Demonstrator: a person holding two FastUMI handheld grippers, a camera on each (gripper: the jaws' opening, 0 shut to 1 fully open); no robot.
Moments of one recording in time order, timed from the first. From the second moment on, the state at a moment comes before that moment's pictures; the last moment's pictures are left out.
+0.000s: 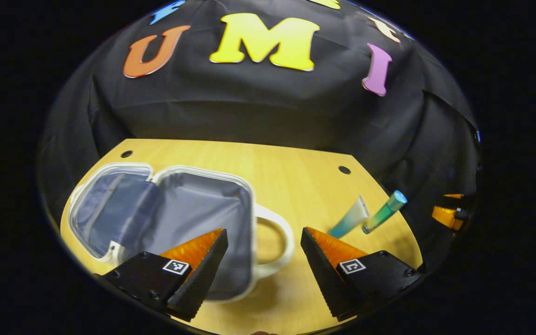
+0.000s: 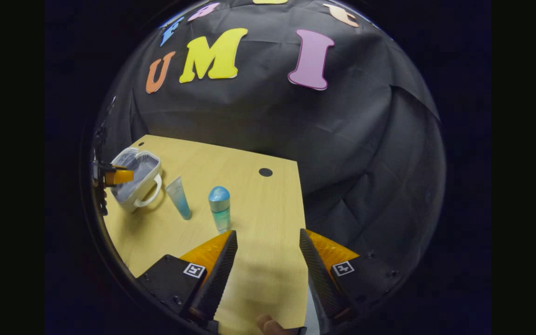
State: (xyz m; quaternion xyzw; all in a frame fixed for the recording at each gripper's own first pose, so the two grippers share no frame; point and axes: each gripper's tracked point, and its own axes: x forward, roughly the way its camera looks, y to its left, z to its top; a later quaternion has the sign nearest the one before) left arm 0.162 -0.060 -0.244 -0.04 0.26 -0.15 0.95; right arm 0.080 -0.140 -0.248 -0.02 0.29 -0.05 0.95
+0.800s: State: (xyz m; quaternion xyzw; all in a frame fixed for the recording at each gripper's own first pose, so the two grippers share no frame) left arm 0.211 -0.222 -0.321 0.02 0.31 -0.21 0.93; right arm 0.069 -0.169 -0.278 -0.04 0.32 -0.06 0.94
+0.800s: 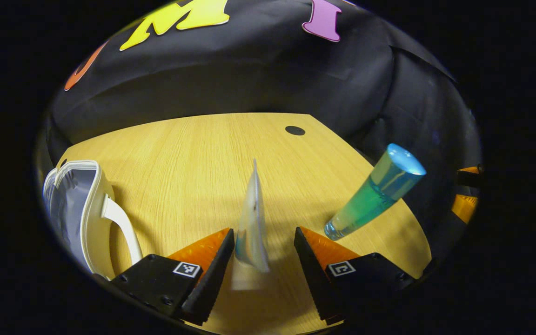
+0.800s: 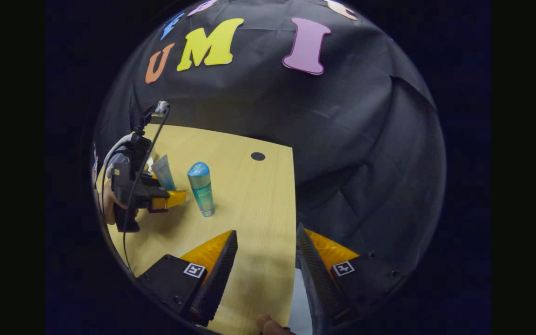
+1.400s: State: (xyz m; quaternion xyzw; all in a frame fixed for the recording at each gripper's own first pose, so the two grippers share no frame) left arm 0.179 -0.178 -0.289 0.00 0.31 -0.20 0.93; right arm 0.097 -0.102 -0.285 0.00 0.31 0.00 0.95
